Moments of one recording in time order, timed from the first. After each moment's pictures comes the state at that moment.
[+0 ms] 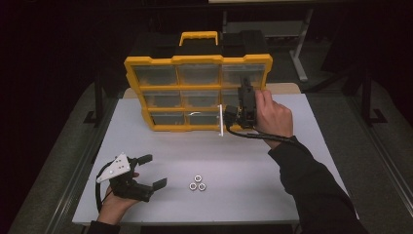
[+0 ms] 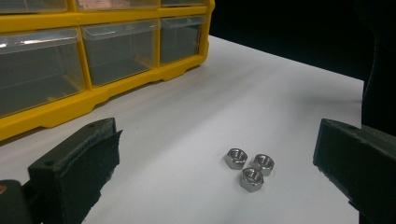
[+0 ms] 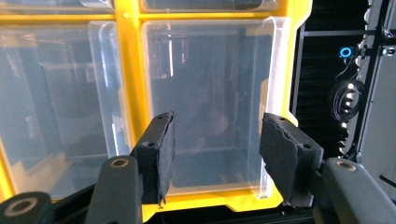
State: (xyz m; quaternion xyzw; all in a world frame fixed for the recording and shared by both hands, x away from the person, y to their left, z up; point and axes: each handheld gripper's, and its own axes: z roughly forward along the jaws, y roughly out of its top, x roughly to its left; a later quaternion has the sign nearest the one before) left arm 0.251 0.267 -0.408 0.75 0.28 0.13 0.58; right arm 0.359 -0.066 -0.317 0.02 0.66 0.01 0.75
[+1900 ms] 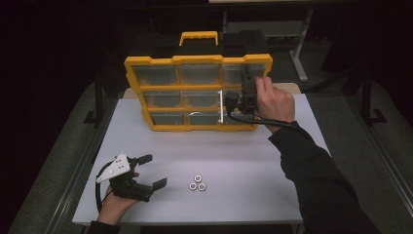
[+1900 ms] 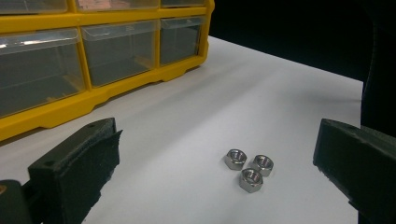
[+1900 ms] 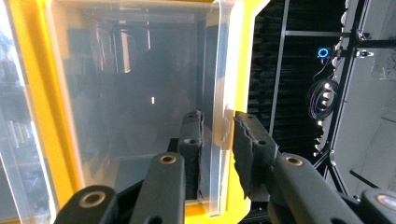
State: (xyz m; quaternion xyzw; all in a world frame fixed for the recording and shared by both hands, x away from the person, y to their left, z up) left arm 0.250 0.267 -0.407 0.75 0.28 0.13 0.58; right arm 0.381 -0.068 -0.292 0.02 0.64 0.00 0.77
